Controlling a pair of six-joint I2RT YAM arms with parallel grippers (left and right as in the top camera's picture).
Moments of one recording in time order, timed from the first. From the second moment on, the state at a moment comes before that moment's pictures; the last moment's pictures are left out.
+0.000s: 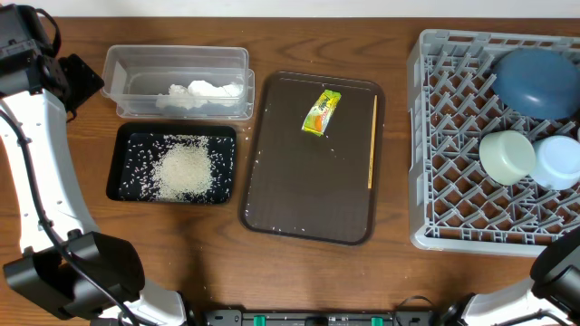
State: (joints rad) left arm 0.38 1.75 1.84 -1.13 -0.22 -0.41; right arm -0.66 1.80 1.46 -0.42 -0.07 0.19
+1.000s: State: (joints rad) left arm 0.38 1.75 1.84 -1.13 -0.22 -0.41; right arm -0.66 1.85 1.46 -0.58 0.29 0.20
